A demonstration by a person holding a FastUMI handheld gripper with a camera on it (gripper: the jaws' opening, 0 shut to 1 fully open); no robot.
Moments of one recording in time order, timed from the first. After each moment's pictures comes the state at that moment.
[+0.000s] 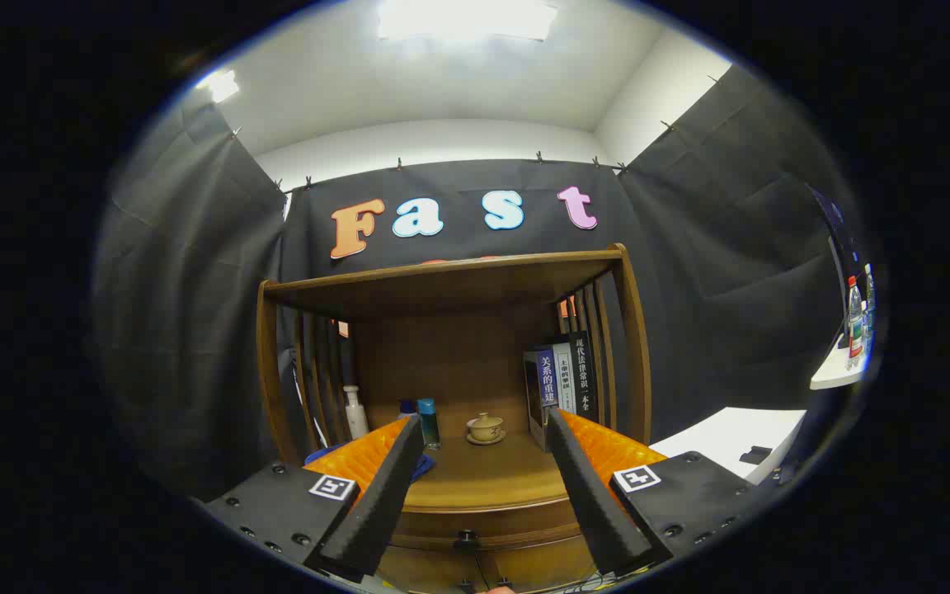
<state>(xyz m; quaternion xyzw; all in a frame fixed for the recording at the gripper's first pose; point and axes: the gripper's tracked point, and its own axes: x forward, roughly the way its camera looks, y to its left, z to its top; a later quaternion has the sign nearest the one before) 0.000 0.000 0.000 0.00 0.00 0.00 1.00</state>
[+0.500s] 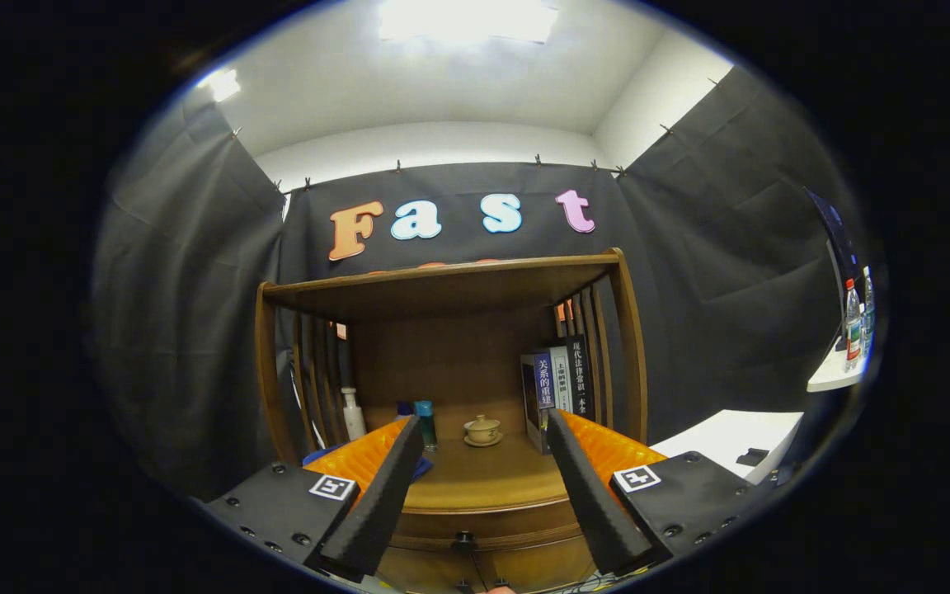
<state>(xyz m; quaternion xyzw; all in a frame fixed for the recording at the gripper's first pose) -0.005 -0.006 0.004 0.00 -0.01 -0.01 1.00</state>
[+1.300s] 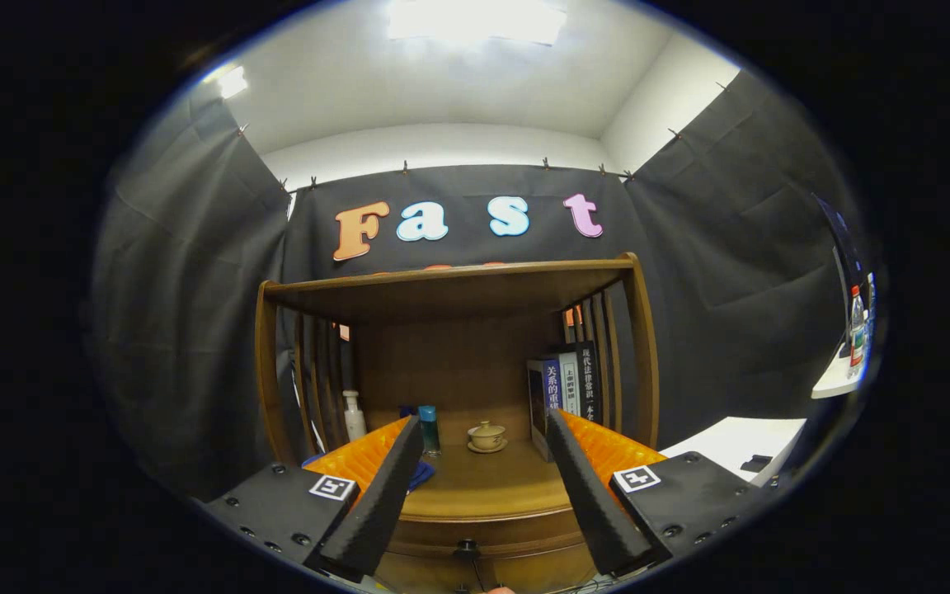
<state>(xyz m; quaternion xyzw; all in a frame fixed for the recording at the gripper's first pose) 0.024 0.010 -0.008 -0.01 -0.01 0.01 1.00</state>
